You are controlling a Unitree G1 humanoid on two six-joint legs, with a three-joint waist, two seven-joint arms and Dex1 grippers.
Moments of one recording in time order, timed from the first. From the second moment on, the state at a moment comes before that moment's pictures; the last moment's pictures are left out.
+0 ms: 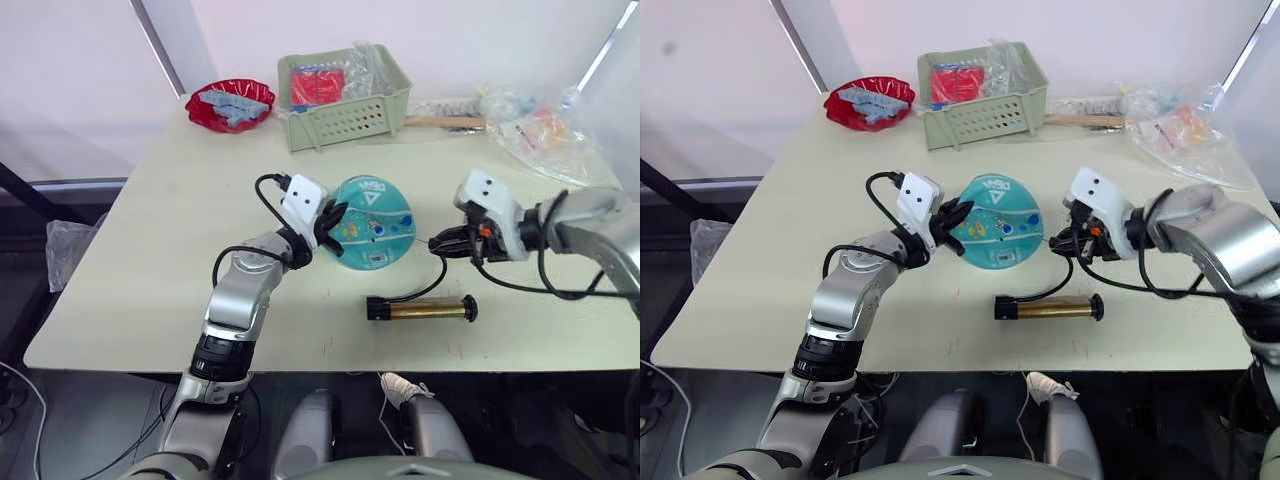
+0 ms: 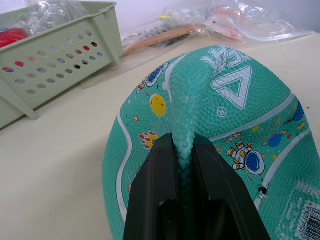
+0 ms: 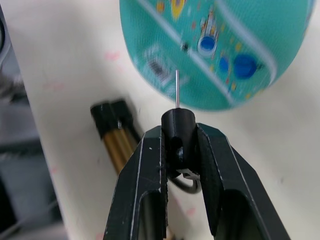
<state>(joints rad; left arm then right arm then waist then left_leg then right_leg) -0.47 0.26 -0.10 -0.13 -0.14 0.53 -0.46 -0.82 -0.91 0.34 -0.29 0.51 1.13 0.95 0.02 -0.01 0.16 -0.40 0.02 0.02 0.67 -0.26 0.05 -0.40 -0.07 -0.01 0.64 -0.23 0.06</state>
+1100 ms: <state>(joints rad) -0.45 0.26 -0.11 -0.14 -0.12 0.50 -0.46 -1.20 -0.63 0.70 0.14 0.29 1.24 1.10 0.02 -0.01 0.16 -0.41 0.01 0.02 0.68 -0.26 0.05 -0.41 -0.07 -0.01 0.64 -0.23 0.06</state>
